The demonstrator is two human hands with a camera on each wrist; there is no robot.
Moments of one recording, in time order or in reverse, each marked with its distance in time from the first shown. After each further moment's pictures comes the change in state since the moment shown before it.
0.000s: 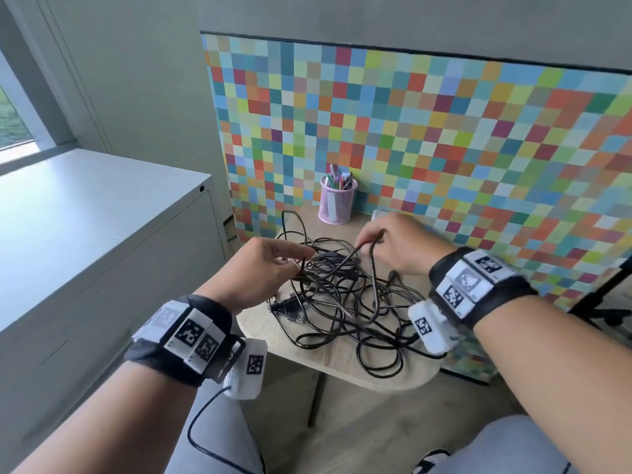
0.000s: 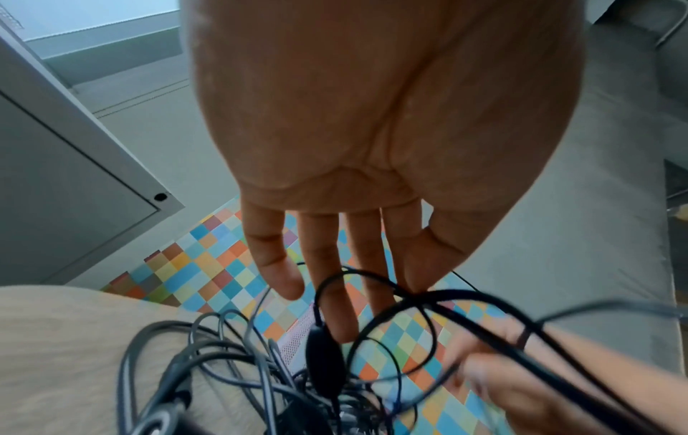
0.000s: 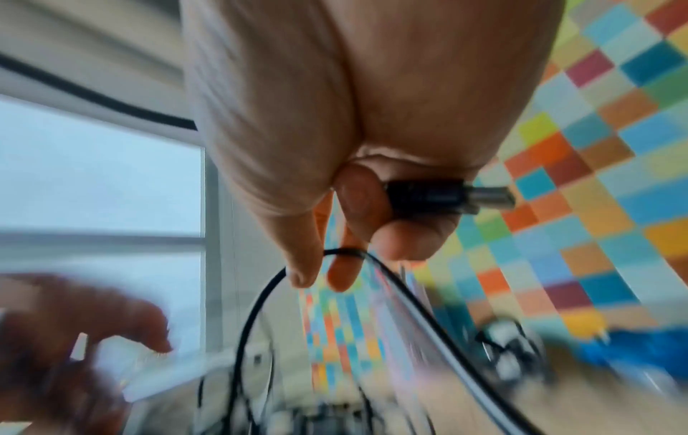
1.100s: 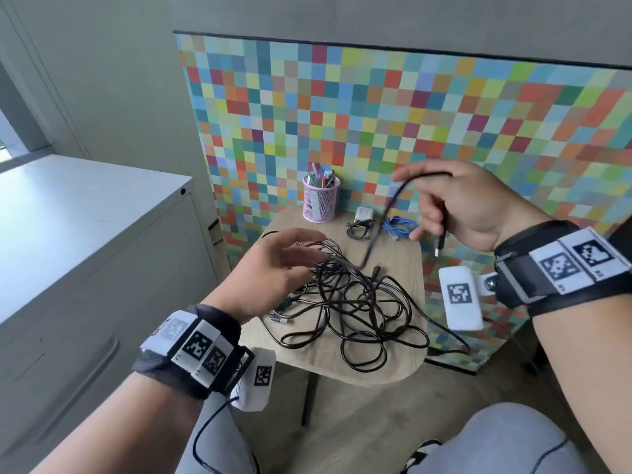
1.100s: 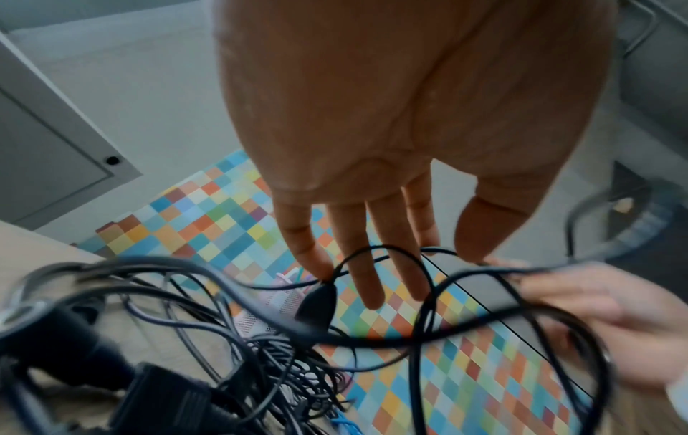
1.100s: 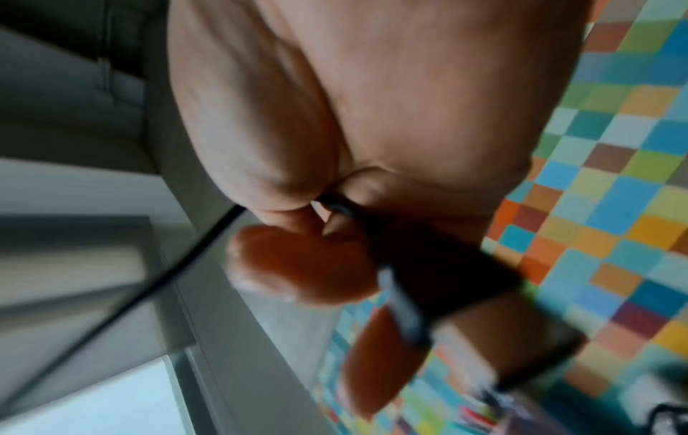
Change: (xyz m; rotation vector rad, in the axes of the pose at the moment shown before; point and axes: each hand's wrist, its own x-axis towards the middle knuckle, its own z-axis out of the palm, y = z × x) left_hand -0.005 0.029 0.028 -0.228 -0.076 0.046; right_hand -0.057 -0.003 -0.089 0.883 0.113 0.149
